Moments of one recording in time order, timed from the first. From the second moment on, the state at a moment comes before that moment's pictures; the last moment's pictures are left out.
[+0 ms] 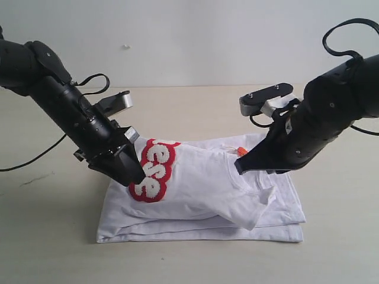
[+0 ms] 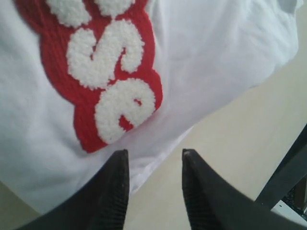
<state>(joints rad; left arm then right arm) -0.28 2.12 -1.44 -0.72 1.22 0.60 0.30 1.74 -0.96 -0.15 0.48 0.20</state>
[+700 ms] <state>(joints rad) -0.27 1.74 -1.07 -0.73 0.82 0.61 0.30 1.61 -0.72 0.24 0.35 0.30</state>
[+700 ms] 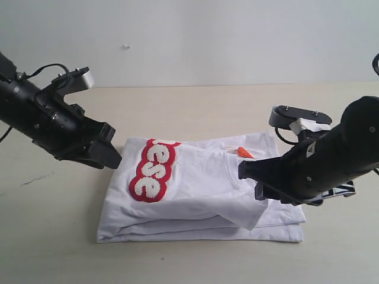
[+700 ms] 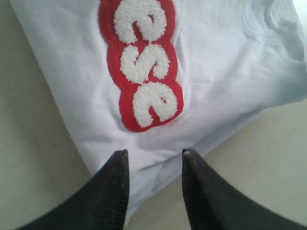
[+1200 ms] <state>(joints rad) -0.27 1.71 -1.00 -0.82 0.77 0.68 0.30 1.63 -0.67 0.48 0.25 0.28</state>
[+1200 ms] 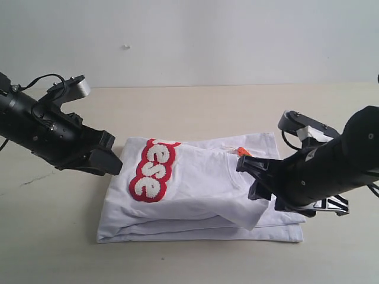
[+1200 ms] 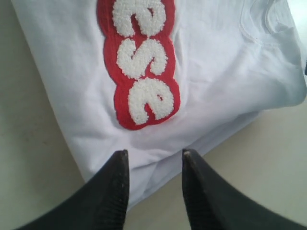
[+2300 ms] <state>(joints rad) -0.27 1.71 -0.99 -0.86 0.76 0.72 0.30 1.76 -0.70 0.63 0.12 0.24</state>
